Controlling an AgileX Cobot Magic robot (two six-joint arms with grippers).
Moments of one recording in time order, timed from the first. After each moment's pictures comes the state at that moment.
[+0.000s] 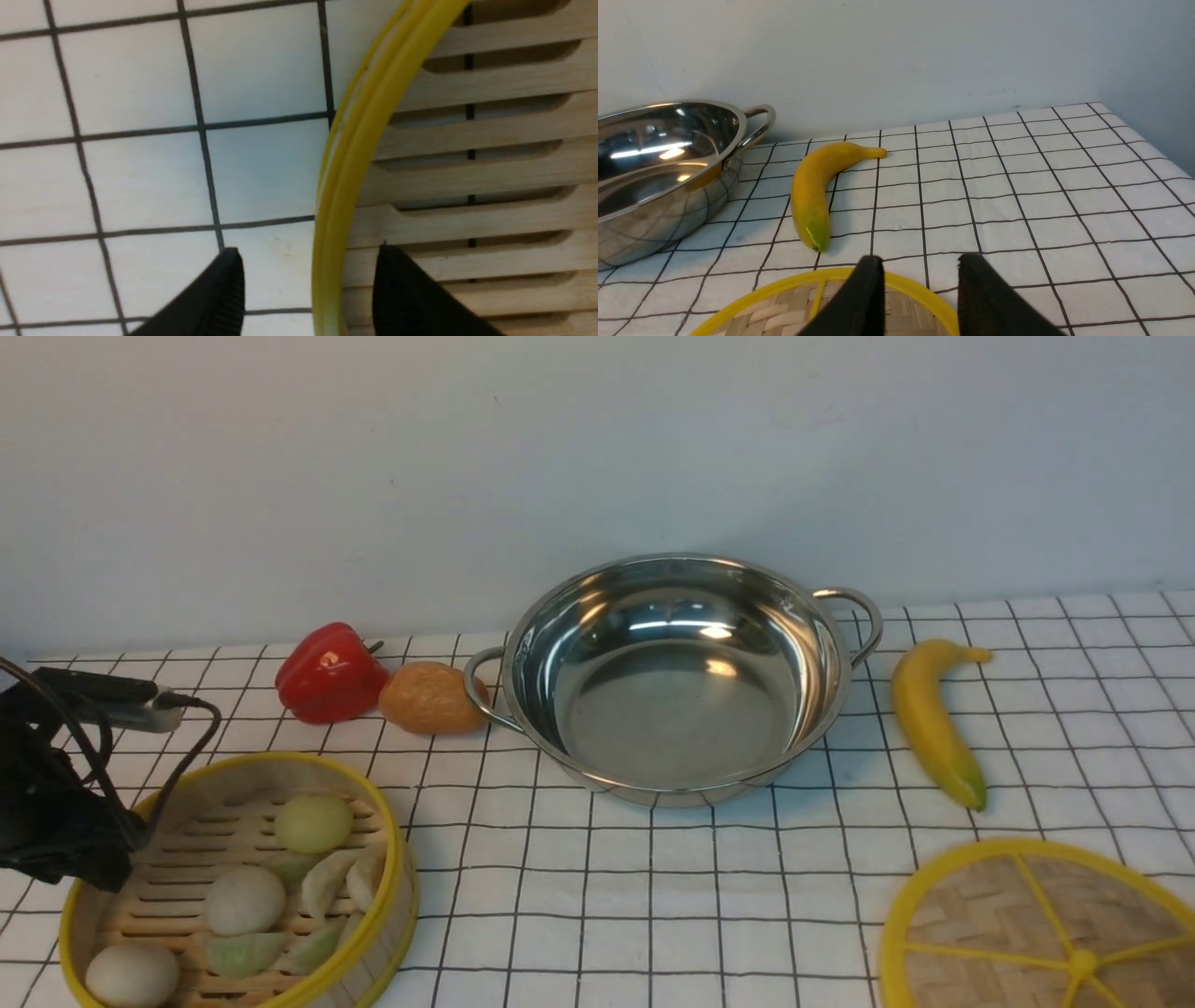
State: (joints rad) right arm -0.03 0.01 0.01 -0.17 0.34 0.39; left arm 0.35 1.88 -1.18 -0.02 0.86 0.51
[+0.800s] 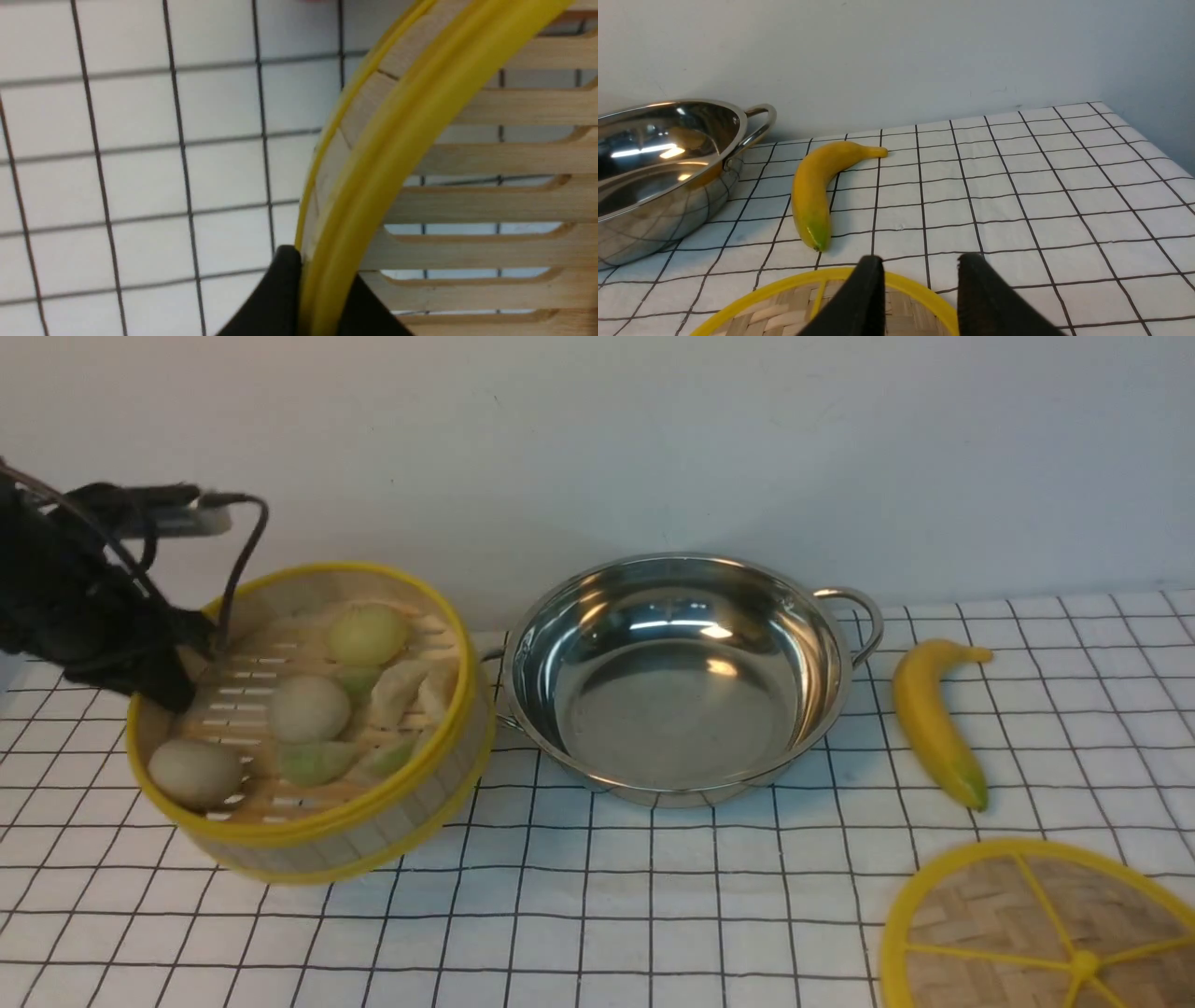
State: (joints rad) right arm -0.03 0.01 0.01 -0.17 0.34 0.39; left arm 0.17 1.93 -1.69 -0.17 1.19 0.36
